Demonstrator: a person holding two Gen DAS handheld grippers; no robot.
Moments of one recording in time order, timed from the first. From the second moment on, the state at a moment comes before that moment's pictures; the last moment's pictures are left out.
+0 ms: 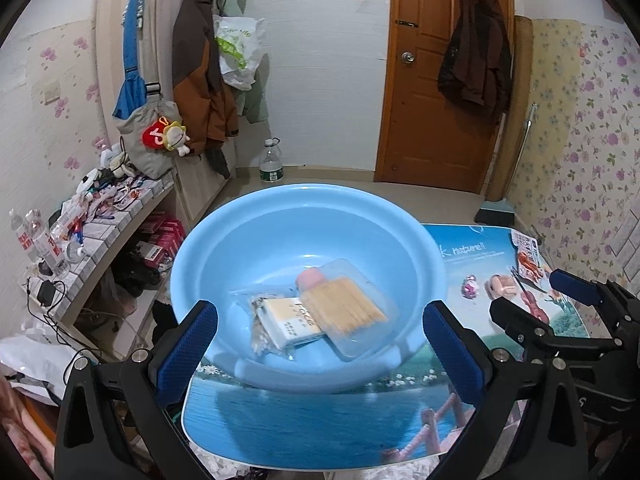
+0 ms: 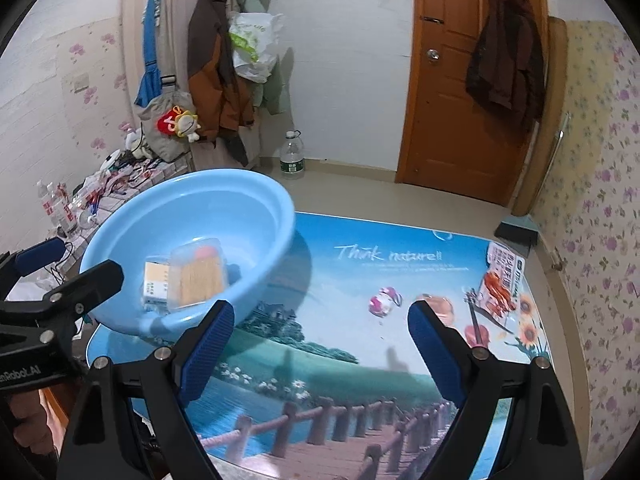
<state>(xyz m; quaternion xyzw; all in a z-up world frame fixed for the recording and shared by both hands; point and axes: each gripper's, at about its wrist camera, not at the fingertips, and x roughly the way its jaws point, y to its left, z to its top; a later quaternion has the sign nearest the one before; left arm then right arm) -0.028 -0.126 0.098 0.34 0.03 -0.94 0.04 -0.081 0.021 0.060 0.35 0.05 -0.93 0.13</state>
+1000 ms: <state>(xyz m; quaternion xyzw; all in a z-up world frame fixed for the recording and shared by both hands) -0.024 -0.037 0.094 0.34 -0.01 -0.94 -0.02 -0.058 0.149 0.043 0.35 0.00 -0.94 0.03</state>
